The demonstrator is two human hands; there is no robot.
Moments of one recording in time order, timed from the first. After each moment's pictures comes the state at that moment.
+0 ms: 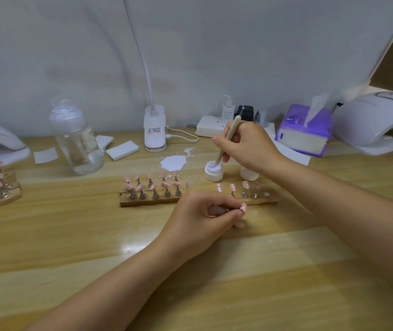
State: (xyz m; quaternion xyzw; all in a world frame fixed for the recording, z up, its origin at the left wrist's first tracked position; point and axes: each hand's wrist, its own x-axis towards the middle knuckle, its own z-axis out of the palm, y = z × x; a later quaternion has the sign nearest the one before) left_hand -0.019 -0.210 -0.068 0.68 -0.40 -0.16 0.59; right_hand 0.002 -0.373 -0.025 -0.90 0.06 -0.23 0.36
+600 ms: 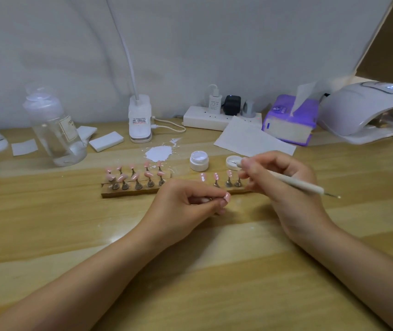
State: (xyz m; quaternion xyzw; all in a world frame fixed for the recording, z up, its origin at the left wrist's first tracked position) left_hand -0.019 -0.212 -0.067 0.70 -0.40 -0.14 0.57; right_hand -0.098 -0.352 -0.052 -0.66 0.08 -0.32 0.68
